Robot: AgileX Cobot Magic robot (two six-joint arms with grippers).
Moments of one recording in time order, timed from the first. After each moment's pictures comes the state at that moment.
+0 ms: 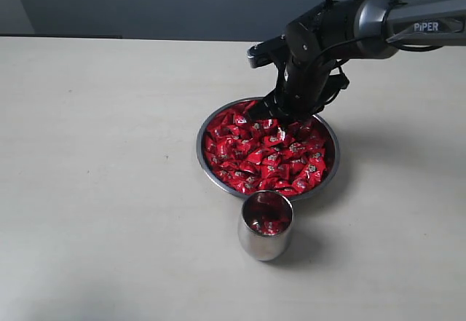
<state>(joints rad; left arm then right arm) 0.17 0.00 0.00 0.03 0.34 0.03 0.63 2.10 -1.45 -0.22 0.71 0.21</state>
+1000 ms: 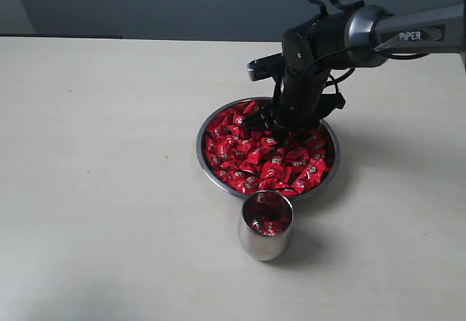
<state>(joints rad) 0.17 0.00 0.00 0.03 0.34 0.03 0.63 2.16 -1.46 -0.11 0.76 0.21</state>
